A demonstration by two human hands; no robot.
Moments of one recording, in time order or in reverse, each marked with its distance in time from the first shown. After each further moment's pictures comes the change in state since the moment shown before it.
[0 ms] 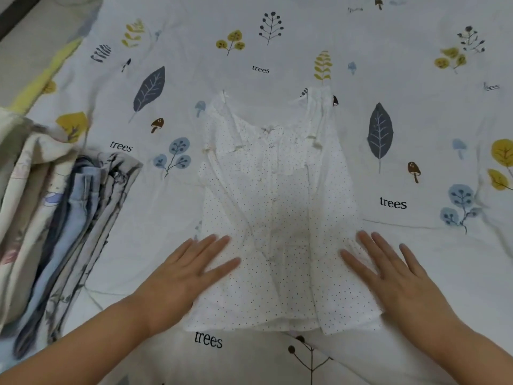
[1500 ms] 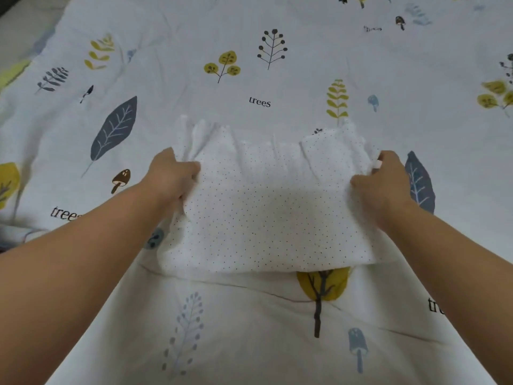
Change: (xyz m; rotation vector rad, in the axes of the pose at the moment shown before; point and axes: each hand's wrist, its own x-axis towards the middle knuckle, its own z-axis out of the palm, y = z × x) left_hand 0.242 -0.172 -0.066 -1.362 0.447 -1.016; right_hand 0.295 0.068 -0.033 1.001 0.261 0.788
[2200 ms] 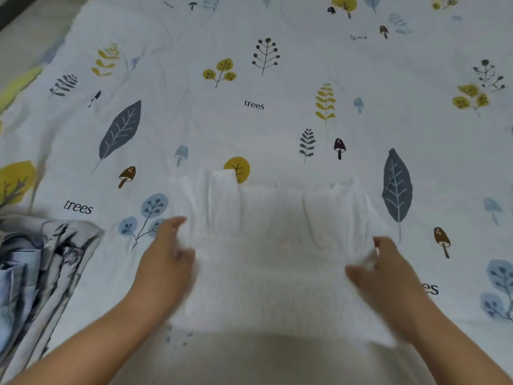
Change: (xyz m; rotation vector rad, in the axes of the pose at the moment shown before) left_hand -0.137 -0.064 -0.016 0.325 0.011 0.162; right_hand -0.127 0.051 -0.037 -0.176 -0.261 0.173
